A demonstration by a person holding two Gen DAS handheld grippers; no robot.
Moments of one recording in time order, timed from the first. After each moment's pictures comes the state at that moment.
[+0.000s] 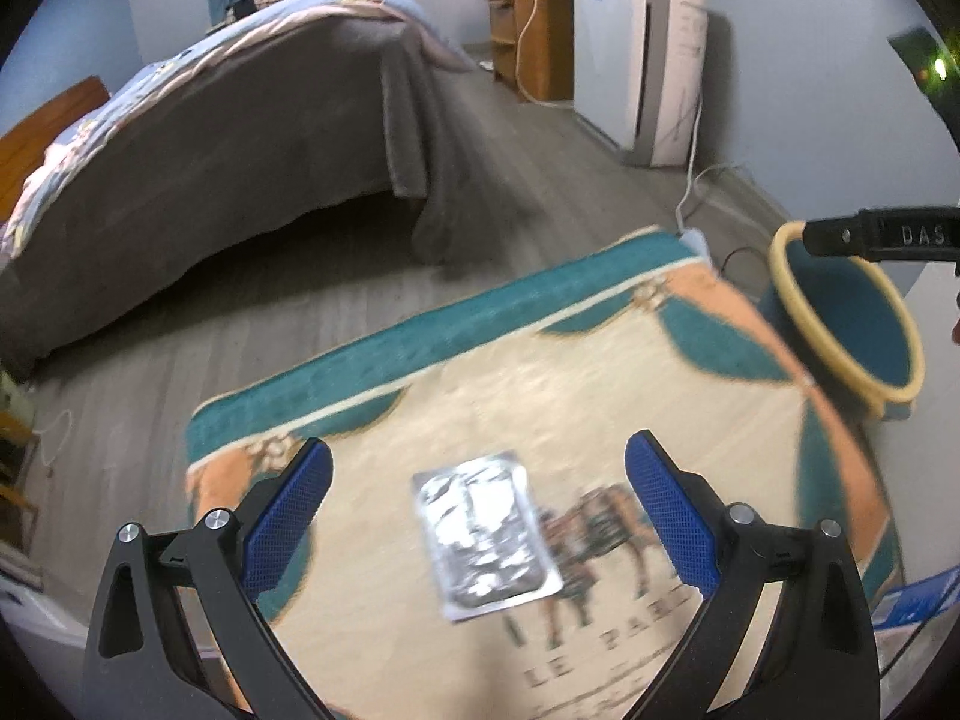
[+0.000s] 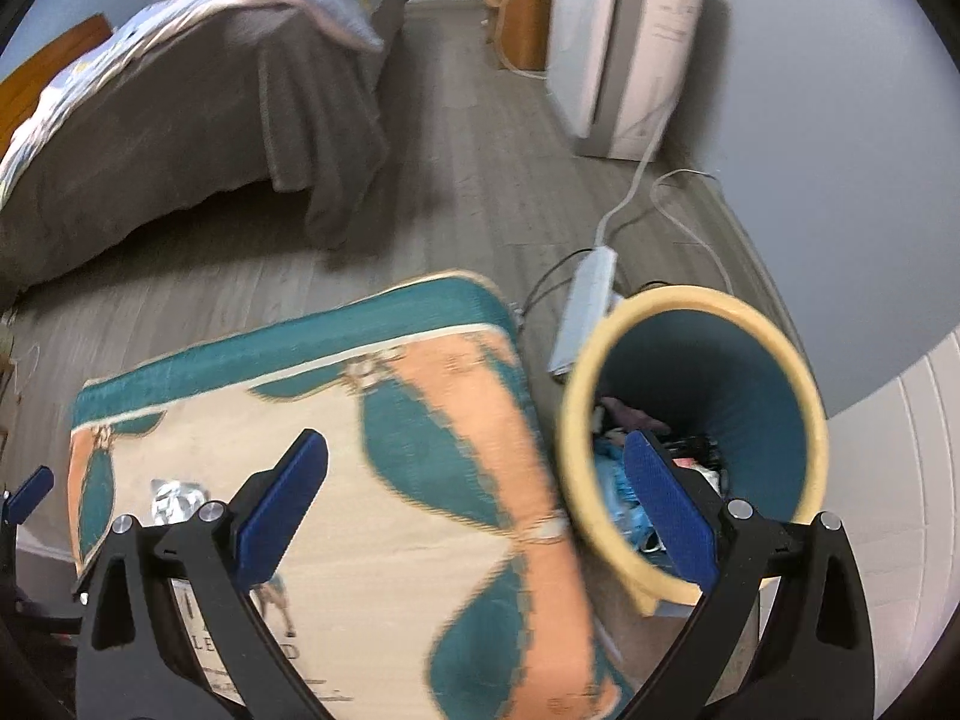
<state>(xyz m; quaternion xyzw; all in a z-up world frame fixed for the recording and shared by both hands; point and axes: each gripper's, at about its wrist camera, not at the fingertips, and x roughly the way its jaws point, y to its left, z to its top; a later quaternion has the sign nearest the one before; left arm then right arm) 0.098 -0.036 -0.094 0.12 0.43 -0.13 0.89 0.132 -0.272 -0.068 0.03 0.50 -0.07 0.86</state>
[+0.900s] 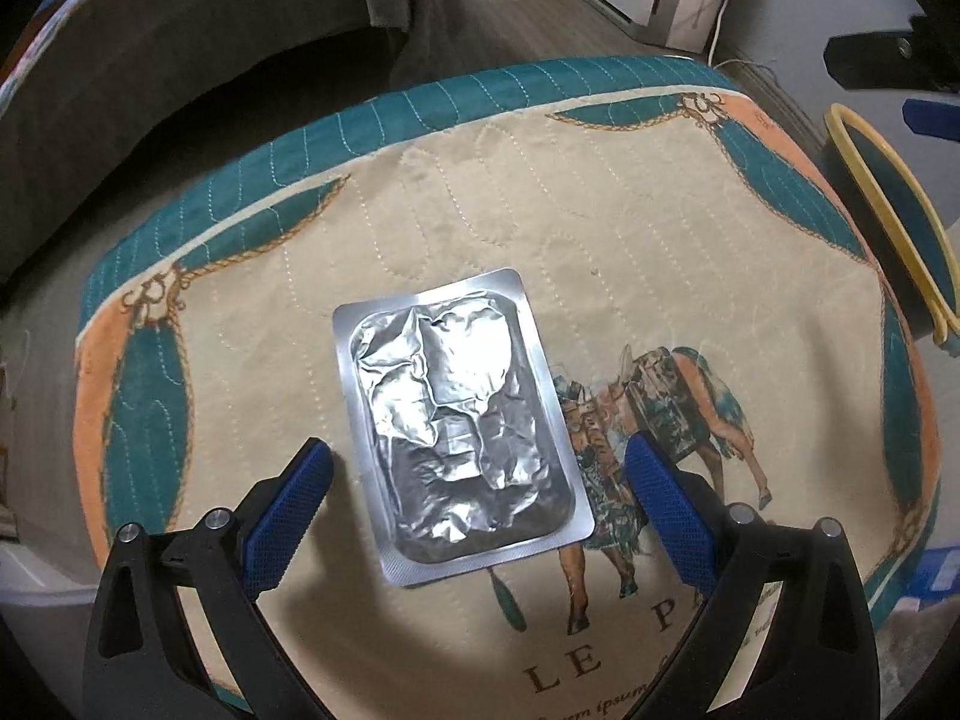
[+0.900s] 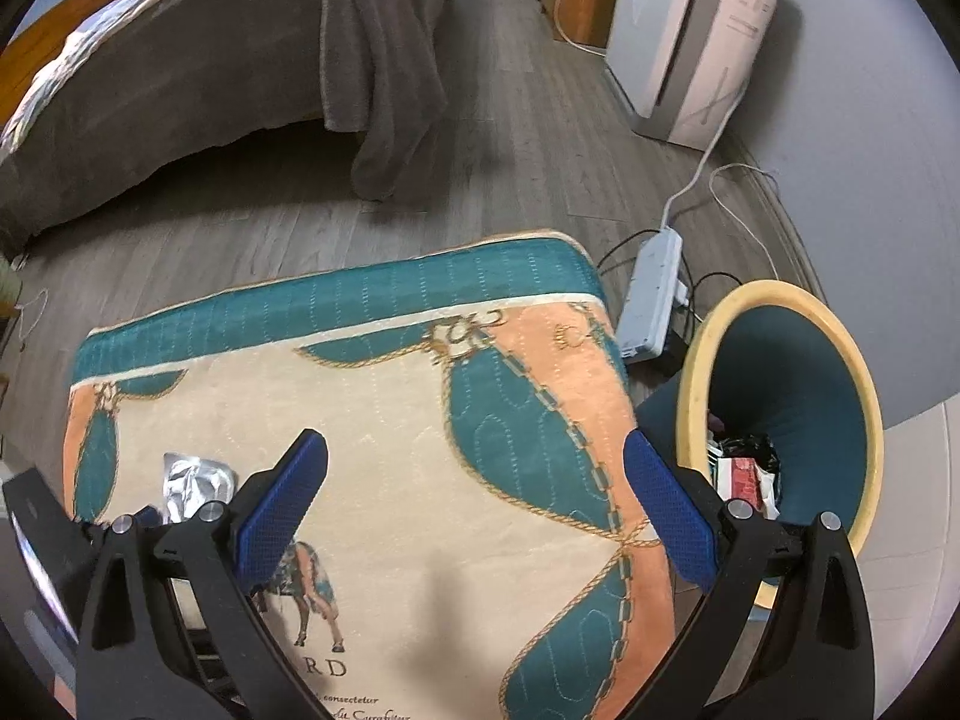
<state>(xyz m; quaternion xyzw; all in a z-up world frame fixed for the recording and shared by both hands) 0.112 -0.033 -0.201 0.09 0.56 -0.13 0.81 0.153 -0.220 -0.102 0.01 0.53 -0.03 0.85</state>
